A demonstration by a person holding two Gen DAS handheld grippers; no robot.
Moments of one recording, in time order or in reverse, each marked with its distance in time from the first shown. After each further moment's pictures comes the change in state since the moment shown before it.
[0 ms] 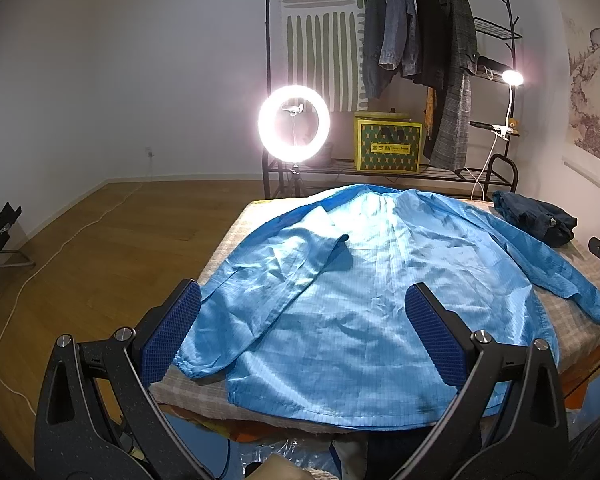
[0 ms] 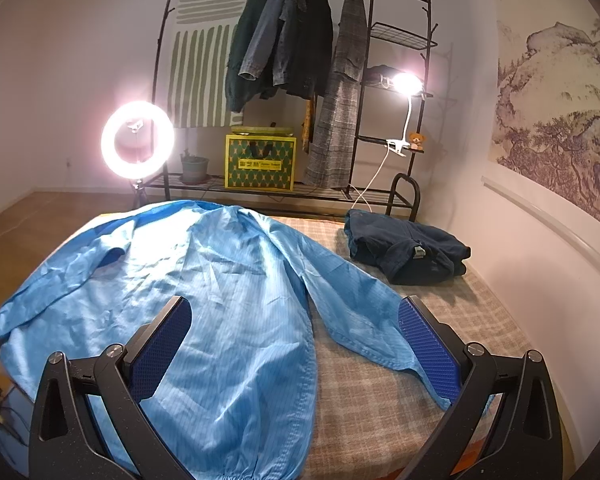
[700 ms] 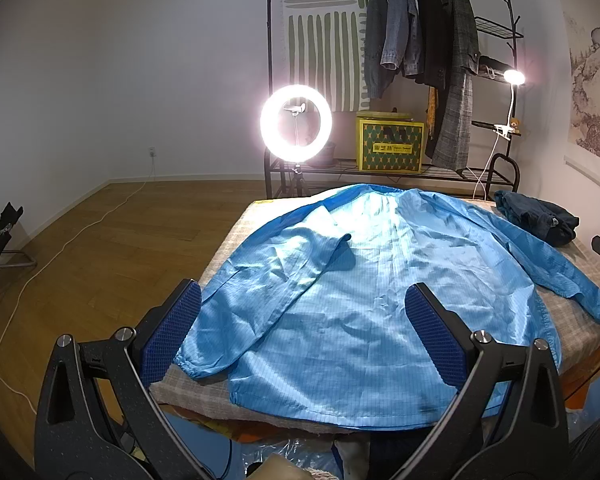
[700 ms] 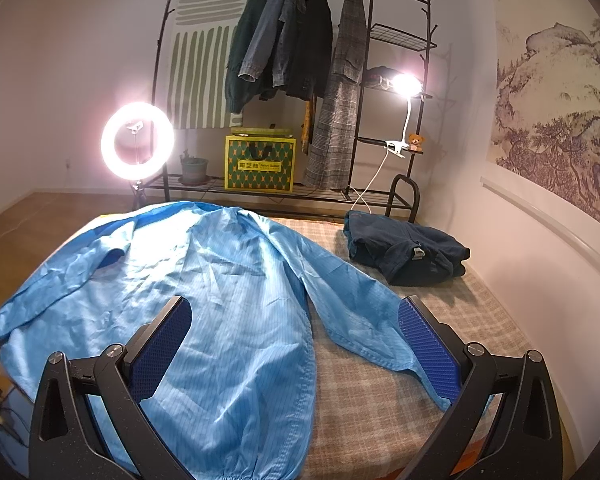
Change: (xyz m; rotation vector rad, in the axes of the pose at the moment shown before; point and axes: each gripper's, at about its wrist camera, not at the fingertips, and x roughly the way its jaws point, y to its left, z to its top) left arm -0.001 -0.002 -0.002 0.005 -0.003 0.002; right arm -0.001 0.000 0.001 0.001 -0.002 -0.002
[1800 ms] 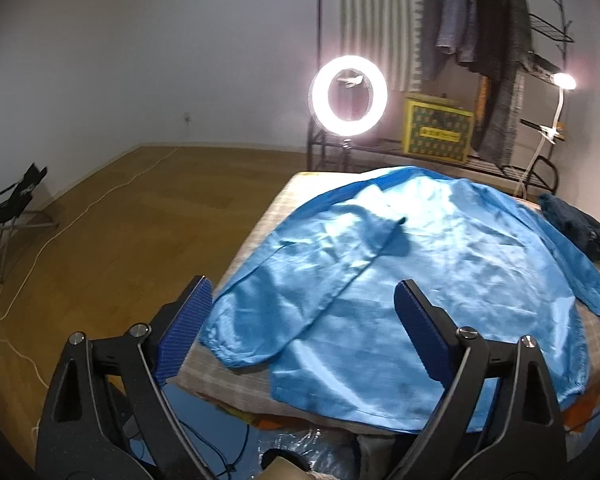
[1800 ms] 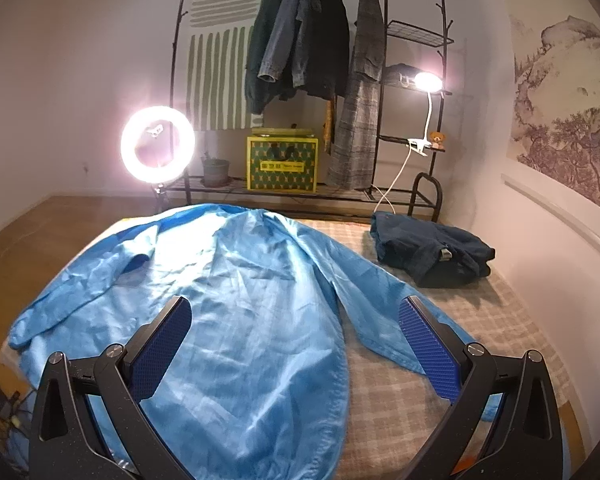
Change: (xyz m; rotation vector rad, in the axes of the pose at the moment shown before) left arm 0.048 0.068 -0.012 -0.100 0.094 0.124; right arm 0.004 0.022 0.007 0.018 -0.029 0.099
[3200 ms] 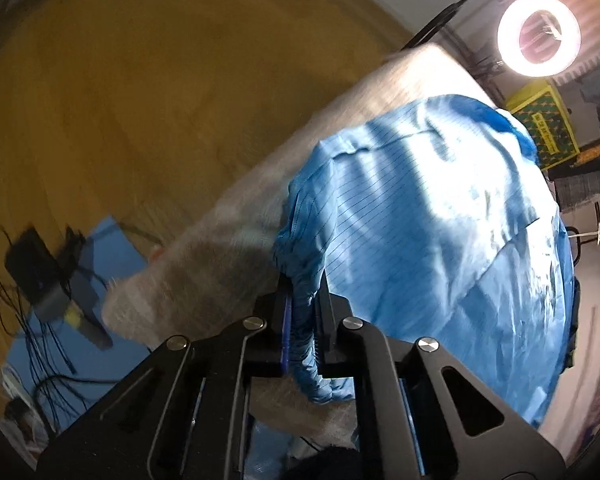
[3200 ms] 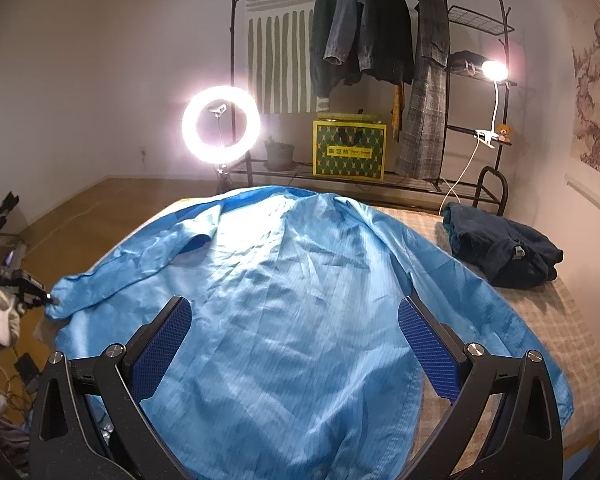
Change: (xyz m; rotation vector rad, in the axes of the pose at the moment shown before) left arm 0.214 0.154 -0.067 -0.529 0.568 -0.062; right arm 0.028 0.026 -0.018 -0.043 0.073 0.223
